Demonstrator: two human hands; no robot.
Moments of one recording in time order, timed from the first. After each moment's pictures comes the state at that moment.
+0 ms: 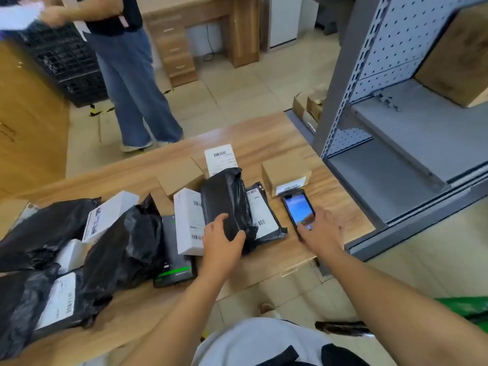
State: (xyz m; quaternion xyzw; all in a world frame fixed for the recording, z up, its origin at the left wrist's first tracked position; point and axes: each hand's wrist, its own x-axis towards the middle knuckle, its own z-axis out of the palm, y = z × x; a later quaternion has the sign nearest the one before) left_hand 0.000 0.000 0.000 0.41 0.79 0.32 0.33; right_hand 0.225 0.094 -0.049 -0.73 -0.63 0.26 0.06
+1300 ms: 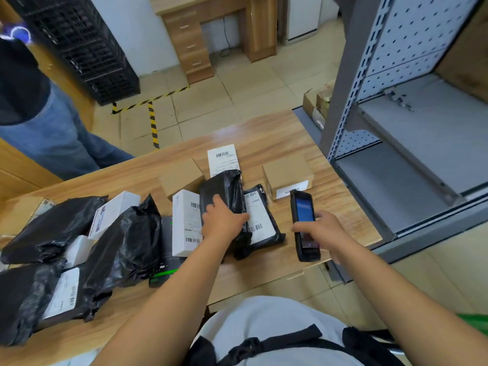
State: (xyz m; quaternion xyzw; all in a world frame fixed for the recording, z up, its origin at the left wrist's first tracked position) left_hand 0.008 0.088 0.002 0.36 0.88 0.12 0.27; right_hand 0.241 0.115 0.015 -0.64 -0.40 0.63 0.17
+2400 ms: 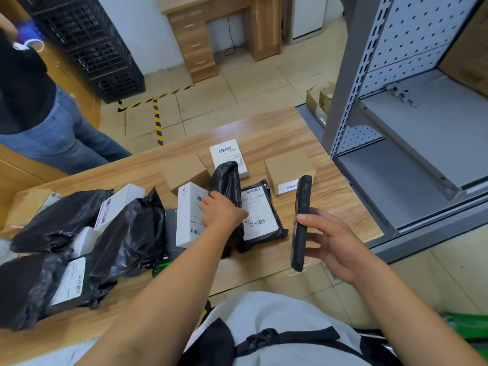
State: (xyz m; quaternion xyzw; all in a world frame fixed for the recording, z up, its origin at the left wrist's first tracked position) left_hand 0.012 0.094 0.004 0.33 0.91 0.02 0.23; right_hand 0.254 0.065 0.068 -0.43 -0.35 0.79 0.28
